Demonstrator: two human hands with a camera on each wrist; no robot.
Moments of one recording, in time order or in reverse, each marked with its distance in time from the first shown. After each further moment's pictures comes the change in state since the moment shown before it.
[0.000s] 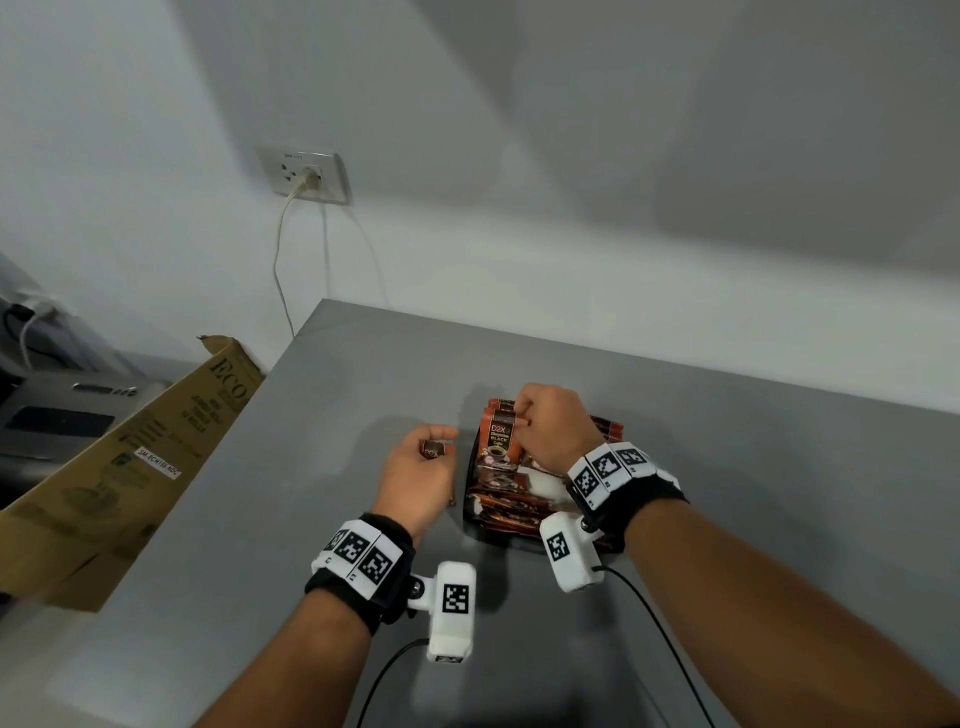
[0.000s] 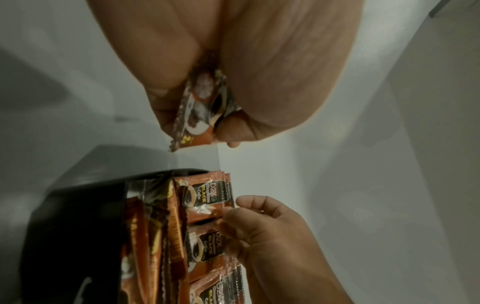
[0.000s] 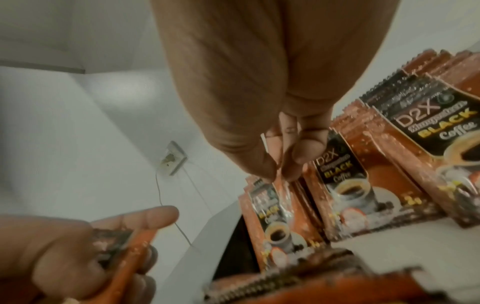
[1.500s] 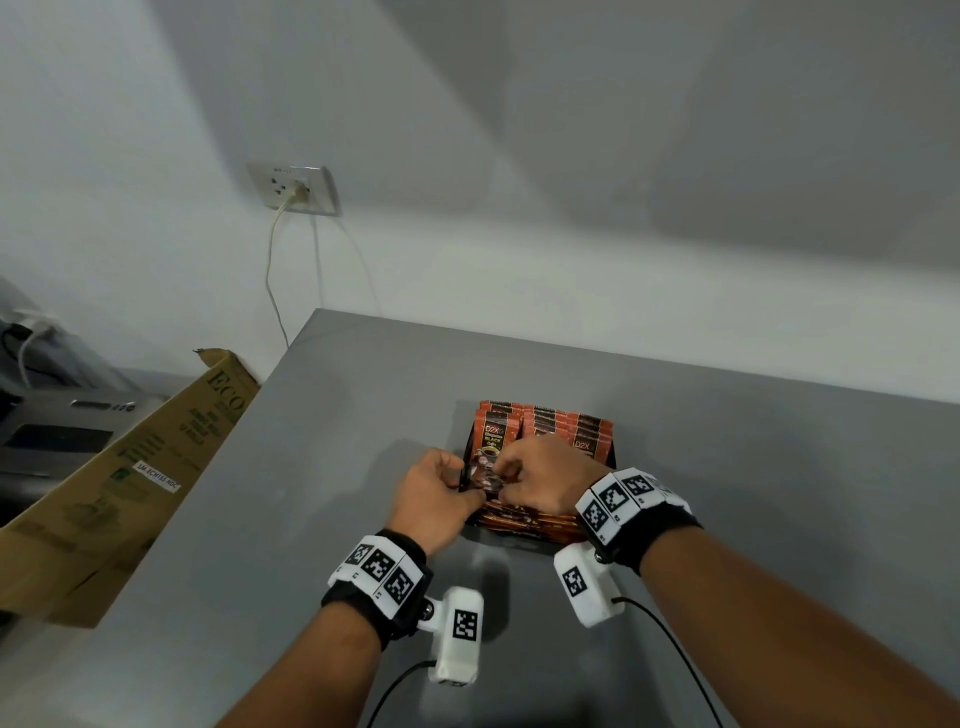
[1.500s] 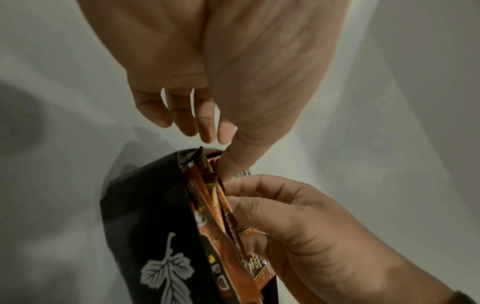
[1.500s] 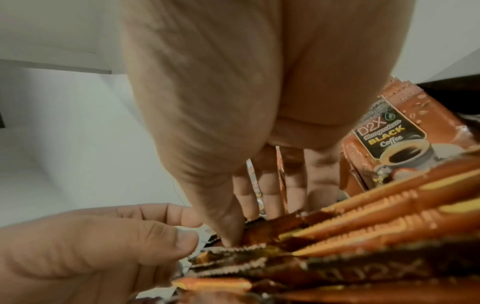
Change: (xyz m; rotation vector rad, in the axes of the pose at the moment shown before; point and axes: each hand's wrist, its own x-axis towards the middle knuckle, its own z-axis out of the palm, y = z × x) left_hand -0.006 -0.021 0.013 0.391 -0.079 0.080; right_hand -0.039 0.008 0.002 -0.137 -0.345 -0.169
